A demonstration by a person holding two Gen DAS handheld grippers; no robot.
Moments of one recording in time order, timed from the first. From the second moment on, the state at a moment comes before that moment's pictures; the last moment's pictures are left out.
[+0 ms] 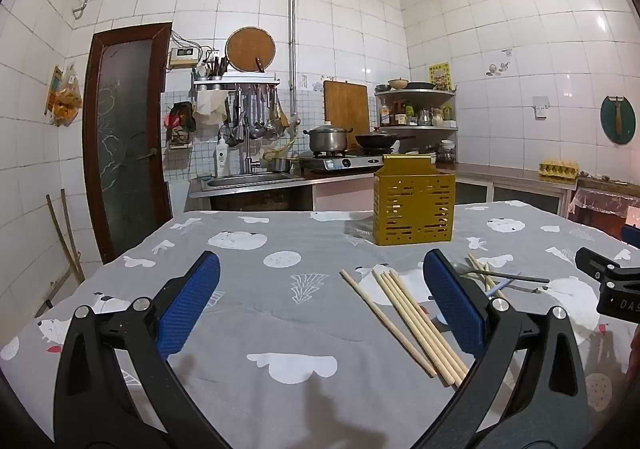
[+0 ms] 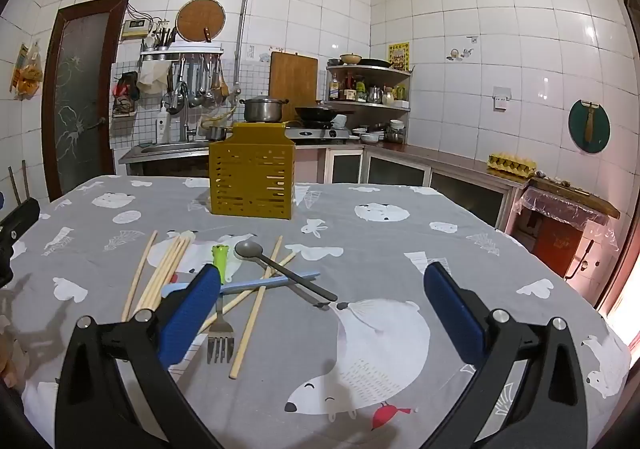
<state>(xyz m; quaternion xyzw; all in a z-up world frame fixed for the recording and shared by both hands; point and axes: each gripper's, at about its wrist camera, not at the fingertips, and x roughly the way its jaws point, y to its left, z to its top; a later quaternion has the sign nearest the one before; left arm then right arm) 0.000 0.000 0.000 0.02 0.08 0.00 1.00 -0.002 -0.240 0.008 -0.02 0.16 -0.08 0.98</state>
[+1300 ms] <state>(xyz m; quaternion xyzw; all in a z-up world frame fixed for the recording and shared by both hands) -0.004 -0.001 -0.001 0.02 0.08 0.00 1.00 -0.002 -0.245 0.006 -0.01 0.15 -0.09 0.98</state>
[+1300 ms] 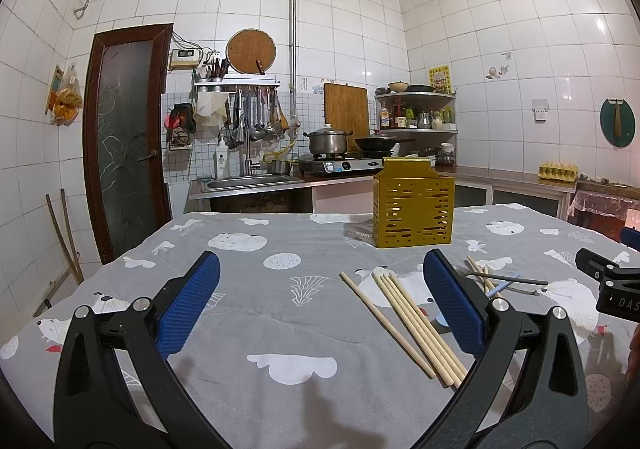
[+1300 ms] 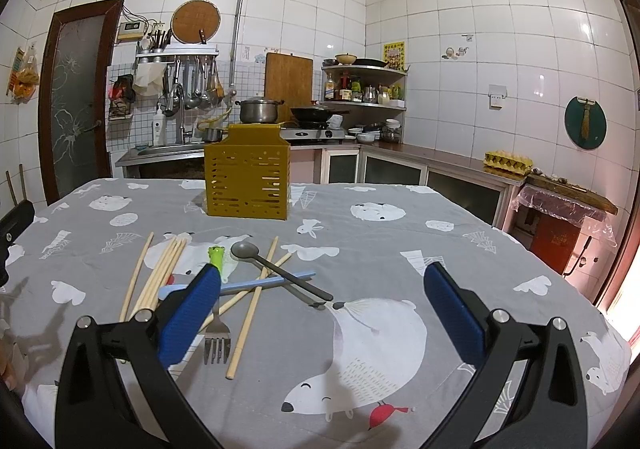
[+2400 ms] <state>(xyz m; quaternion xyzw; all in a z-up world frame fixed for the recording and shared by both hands) -0.004 0.003 0.003 0.02 0.07 0.00 1.00 0.000 -0.246 0.008 -0.01 0.15 -0.09 0.98</state>
